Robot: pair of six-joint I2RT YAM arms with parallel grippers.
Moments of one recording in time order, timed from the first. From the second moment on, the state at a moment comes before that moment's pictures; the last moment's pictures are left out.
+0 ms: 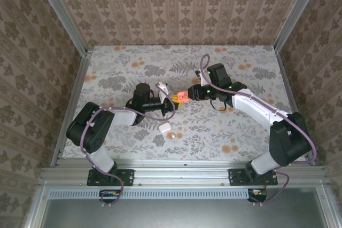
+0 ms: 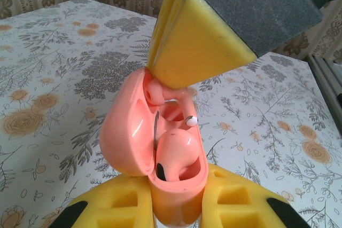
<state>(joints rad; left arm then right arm) -0.58 1.69 0.68 0.73 0.81 0.05 0.43 1.51 1.09 -0.35 -0.42 0.38</state>
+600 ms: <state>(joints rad) -0.58 1.69 0.68 0.71 0.79 0.04 0.42 1.51 1.09 -0.32 -0.45 0.39</state>
